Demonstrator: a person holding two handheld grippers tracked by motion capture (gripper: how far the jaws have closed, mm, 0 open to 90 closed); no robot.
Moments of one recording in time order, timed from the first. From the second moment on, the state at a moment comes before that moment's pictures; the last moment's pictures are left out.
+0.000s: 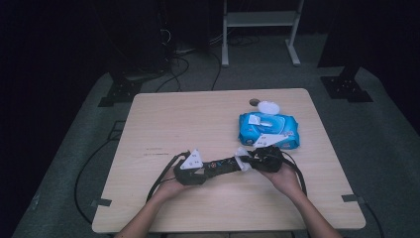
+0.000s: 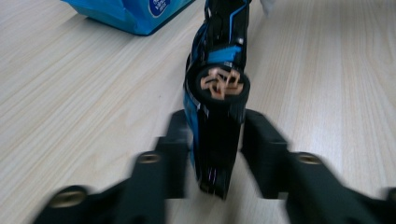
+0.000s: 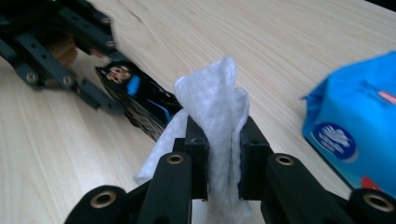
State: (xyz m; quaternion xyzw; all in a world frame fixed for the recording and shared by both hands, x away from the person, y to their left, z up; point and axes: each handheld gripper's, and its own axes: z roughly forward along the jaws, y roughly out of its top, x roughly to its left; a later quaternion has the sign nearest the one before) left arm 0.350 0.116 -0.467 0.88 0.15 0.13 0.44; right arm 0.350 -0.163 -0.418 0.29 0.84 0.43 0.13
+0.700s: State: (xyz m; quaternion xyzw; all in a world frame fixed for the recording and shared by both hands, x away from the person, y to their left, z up) left arm 0.363 0.095 -0.457 0.89 0.12 0.12 0.42; right arm 0.353 -0.136 -0.421 0.26 0.86 0.42 0.12
